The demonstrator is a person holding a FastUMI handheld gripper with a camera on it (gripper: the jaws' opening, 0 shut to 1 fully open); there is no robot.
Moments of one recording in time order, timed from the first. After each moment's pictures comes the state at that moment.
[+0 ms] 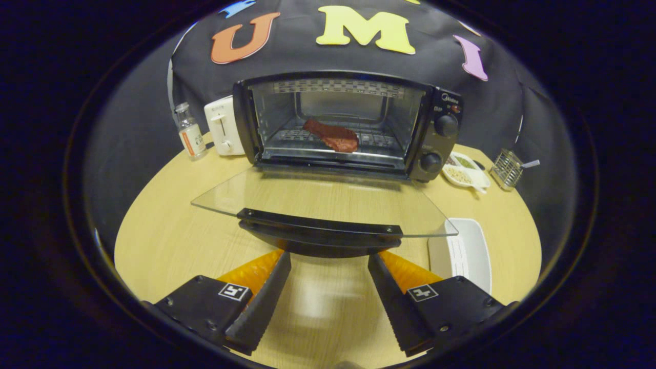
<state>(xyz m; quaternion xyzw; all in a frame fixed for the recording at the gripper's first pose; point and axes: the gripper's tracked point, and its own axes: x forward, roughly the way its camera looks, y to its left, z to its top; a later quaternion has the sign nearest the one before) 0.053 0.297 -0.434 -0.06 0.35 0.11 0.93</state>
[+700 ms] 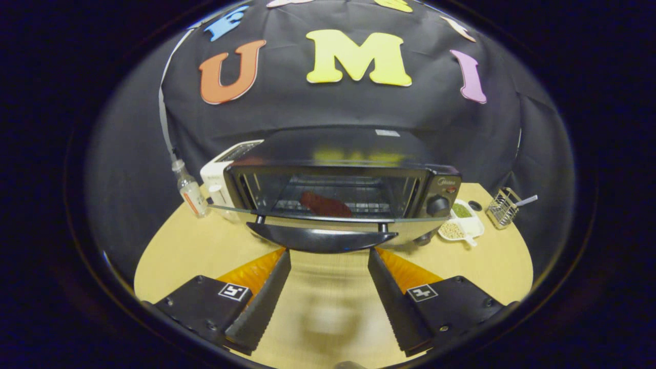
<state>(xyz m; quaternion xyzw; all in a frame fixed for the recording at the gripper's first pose) 0.126 0.312 -0.328 -0.01 0.28 0.12 0.95</state>
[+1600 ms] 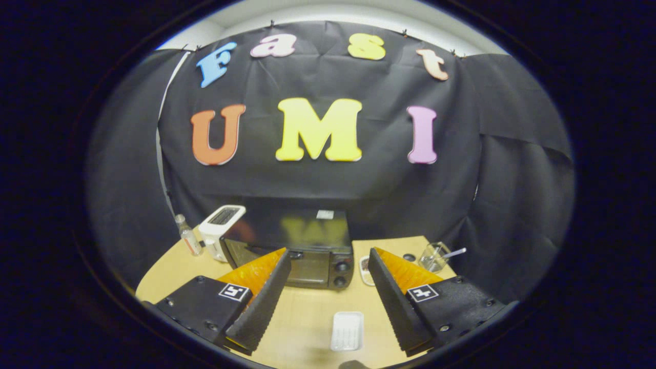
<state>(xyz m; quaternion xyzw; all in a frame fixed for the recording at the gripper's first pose) 0.057 0.157 -0.099 -0.02 0.11 0.06 0.99</state>
